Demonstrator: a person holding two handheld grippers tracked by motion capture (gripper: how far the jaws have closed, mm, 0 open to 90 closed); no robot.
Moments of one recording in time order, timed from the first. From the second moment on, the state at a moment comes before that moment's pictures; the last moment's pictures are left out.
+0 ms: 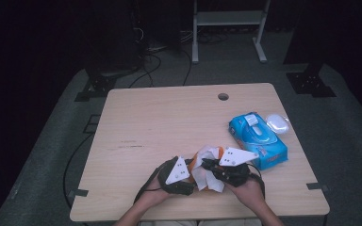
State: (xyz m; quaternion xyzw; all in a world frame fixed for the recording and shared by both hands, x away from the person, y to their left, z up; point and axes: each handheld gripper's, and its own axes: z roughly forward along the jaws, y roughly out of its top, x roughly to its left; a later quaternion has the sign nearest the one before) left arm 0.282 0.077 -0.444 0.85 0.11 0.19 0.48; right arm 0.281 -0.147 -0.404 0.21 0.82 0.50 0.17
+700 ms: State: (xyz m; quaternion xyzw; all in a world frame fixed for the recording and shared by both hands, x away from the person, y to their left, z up) left arm 0.277 0.072 -0.441 0.84 0.11 0.18 0.49; right arm 0.275 -0.143 -0.403 0.22 0.82 0.51 0.14
